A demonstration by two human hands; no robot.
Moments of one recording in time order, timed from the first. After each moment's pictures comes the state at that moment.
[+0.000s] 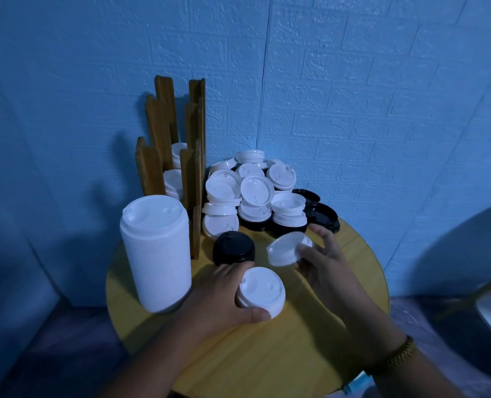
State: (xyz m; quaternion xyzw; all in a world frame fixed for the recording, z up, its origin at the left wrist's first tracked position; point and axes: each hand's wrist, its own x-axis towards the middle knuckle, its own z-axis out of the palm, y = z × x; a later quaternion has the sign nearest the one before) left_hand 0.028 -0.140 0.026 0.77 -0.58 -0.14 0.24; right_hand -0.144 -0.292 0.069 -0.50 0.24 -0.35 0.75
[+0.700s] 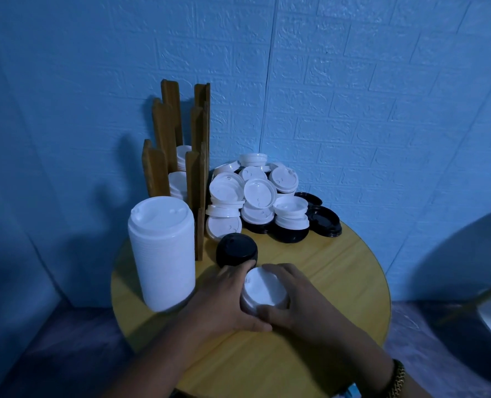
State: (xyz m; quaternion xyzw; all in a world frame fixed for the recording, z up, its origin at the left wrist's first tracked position) left_hand 0.025 -0.137 0.033 0.77 -0.57 -0.17 0.22; right_hand -0.147 -0.252 0.050 -0.91 0.23 -0.12 0.31
